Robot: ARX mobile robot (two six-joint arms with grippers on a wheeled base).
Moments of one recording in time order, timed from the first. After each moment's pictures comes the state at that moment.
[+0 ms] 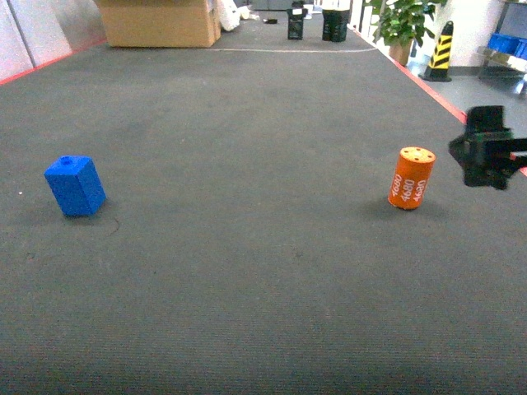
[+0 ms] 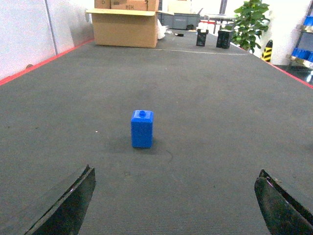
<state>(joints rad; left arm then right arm) 0.00 0.01 0.02 0.00 0.00 0.00 0.10 1.70 0.83 0.44 -0.01 0.00</state>
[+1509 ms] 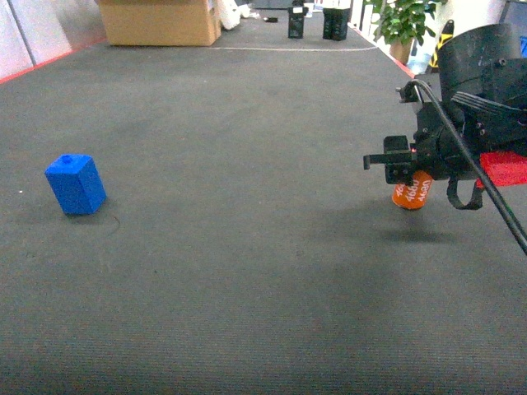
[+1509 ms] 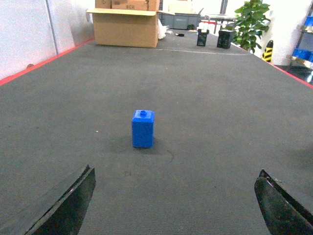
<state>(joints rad) 0.00 0.01 0.02 0.00 0.00 0.00 0.16 2.26 1.44 0.22 0.18 0.05</state>
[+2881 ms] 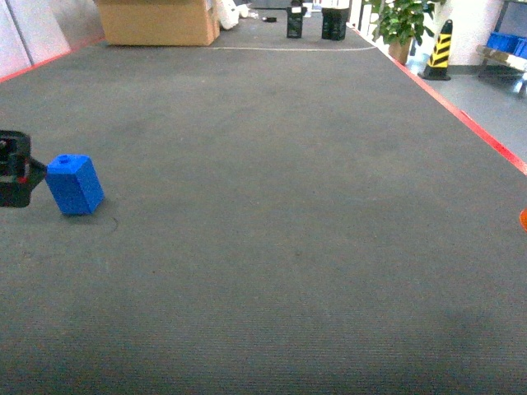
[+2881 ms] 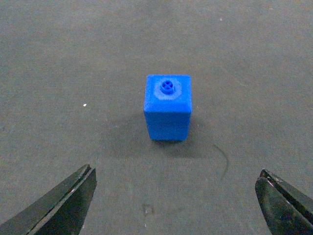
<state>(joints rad) 0.09 1.63 0.76 0.39 0.03 0.12 0.04 1.48 0.53 0.58 0.02 -0.05</state>
